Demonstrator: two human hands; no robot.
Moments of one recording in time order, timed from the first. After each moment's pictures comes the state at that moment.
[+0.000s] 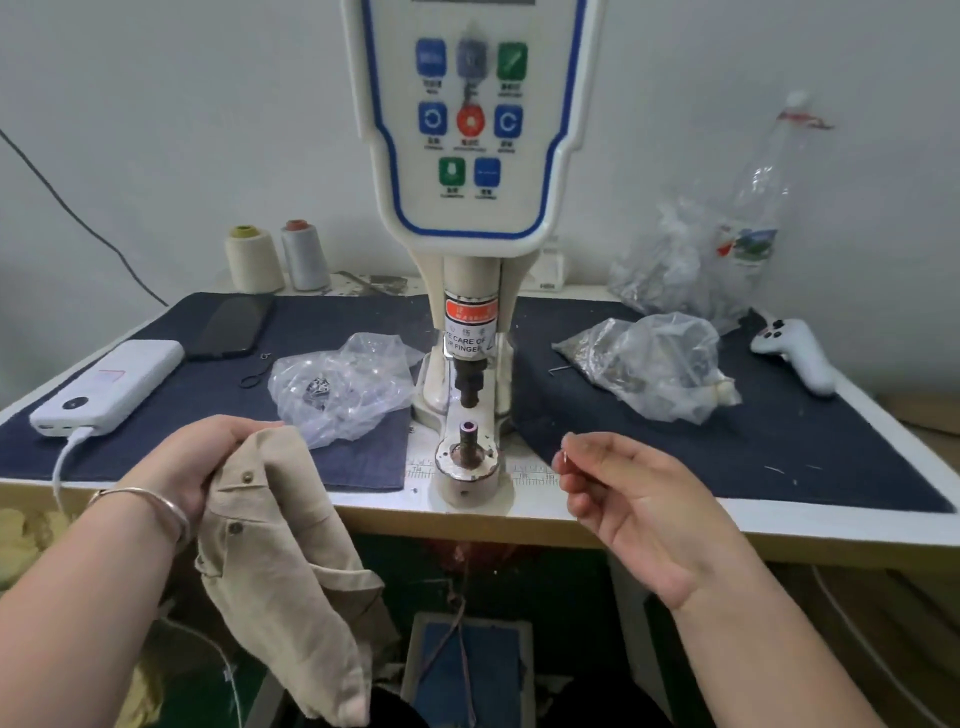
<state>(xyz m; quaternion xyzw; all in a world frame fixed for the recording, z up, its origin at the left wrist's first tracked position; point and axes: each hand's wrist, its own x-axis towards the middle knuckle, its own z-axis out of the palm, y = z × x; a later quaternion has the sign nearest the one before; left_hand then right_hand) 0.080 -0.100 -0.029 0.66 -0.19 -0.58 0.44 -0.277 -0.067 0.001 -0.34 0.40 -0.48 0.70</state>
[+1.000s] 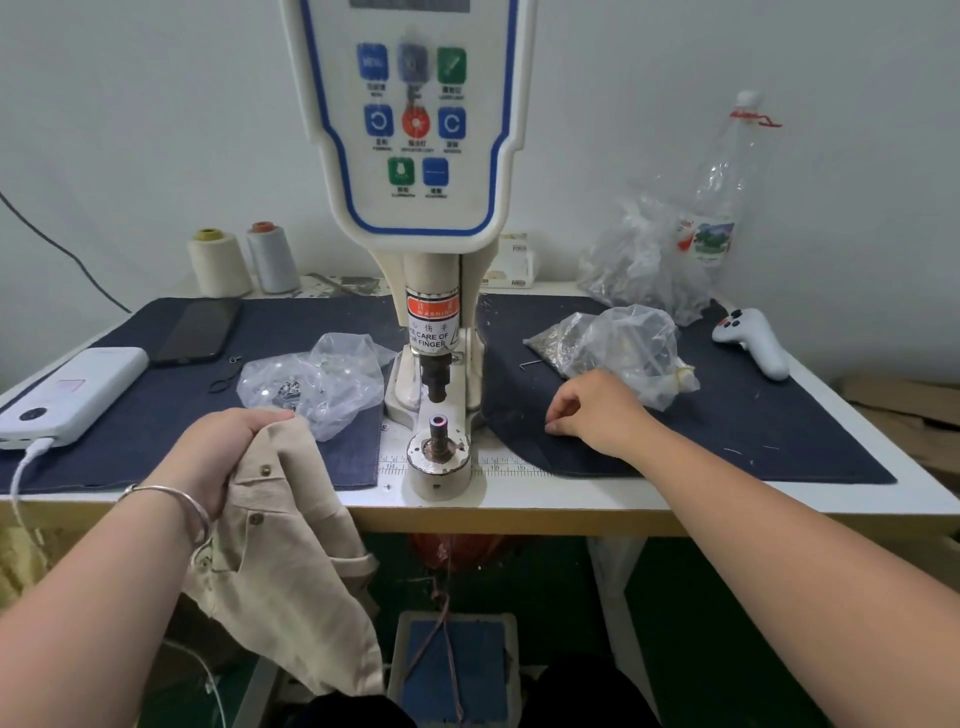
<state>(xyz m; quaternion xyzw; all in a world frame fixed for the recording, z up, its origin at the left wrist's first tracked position) 0.046 -0.110 -0.031 0.65 -0.28 -0.50 0.50 -0.309 -0.182 -0.021 -0.75 0.60 -0.19 0.20</state>
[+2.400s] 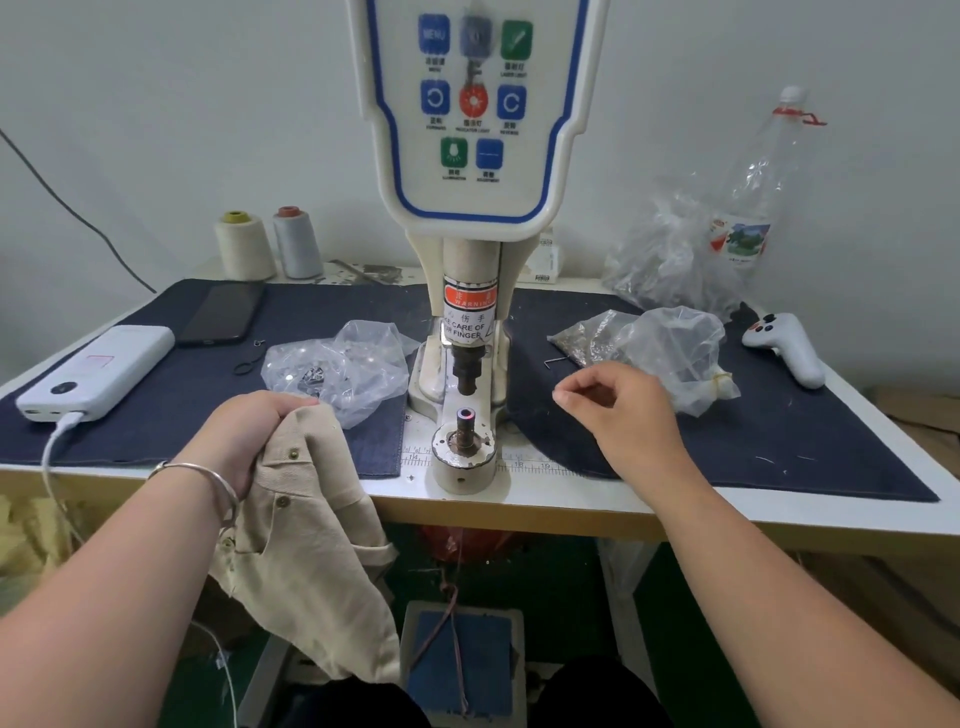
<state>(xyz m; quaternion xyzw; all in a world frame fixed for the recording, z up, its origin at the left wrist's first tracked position) 0.044 -0.114 -0.029 0.66 -0.26 -0.51 0.48 -0.288 -0.142 -0.021 -0.68 0.53 -0.45 0.23</state>
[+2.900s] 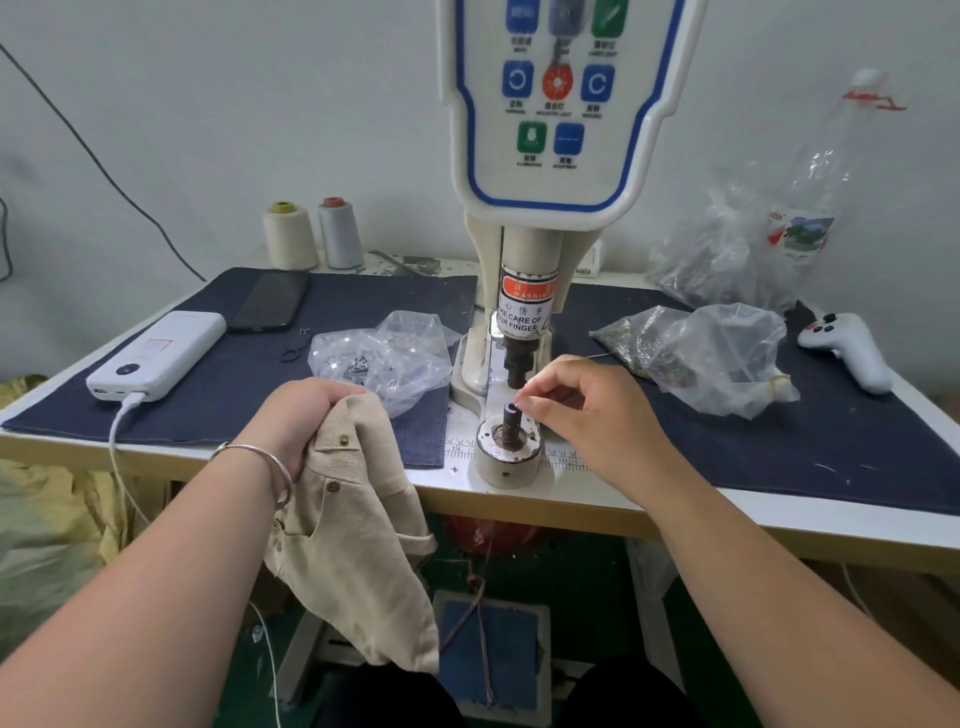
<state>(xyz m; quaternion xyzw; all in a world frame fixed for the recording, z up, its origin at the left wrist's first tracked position) 0.045 -0.118 -0.031 0.67 -0.26 -0.49 0.50 -0.230 -0.121 -0.001 -0.75 0.45 -0.39 0.30</state>
